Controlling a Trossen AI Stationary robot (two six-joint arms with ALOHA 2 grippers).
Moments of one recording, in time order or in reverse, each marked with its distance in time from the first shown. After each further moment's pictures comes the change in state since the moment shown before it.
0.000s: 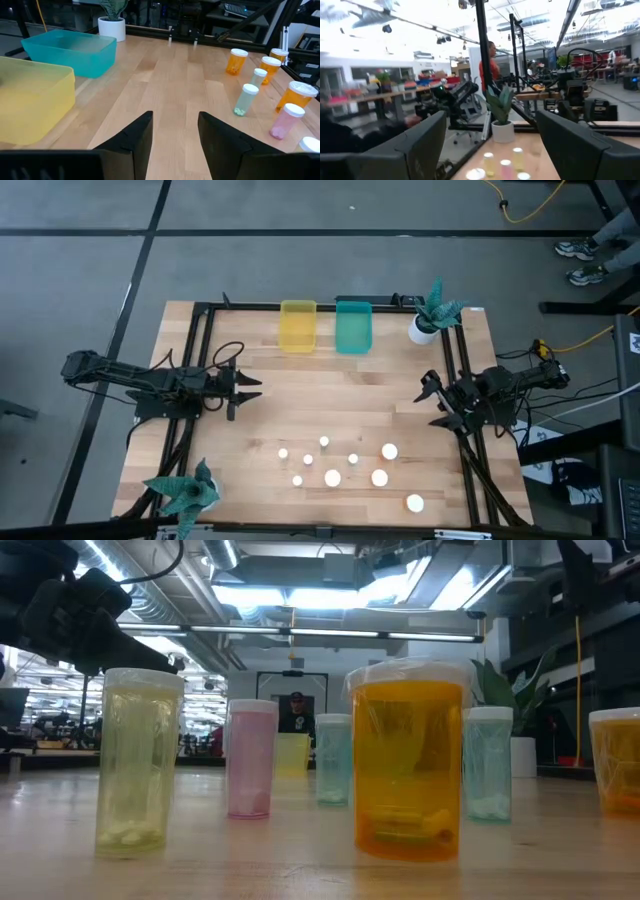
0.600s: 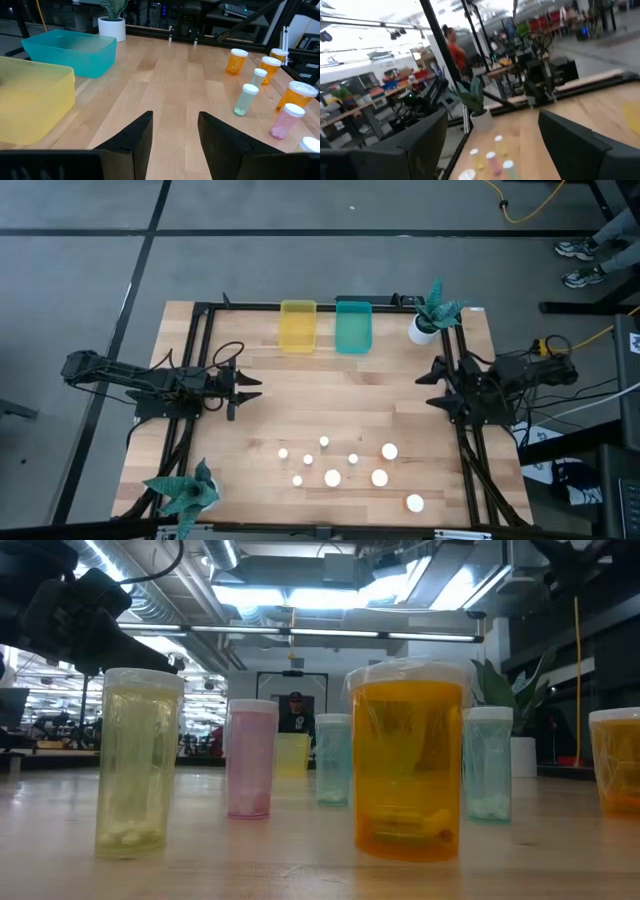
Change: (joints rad) left arm 0.000 0.000 0.000 0.000 0.000 0.000; right arm 0.000 0.159 0.346 -0.382 0.222 0.212
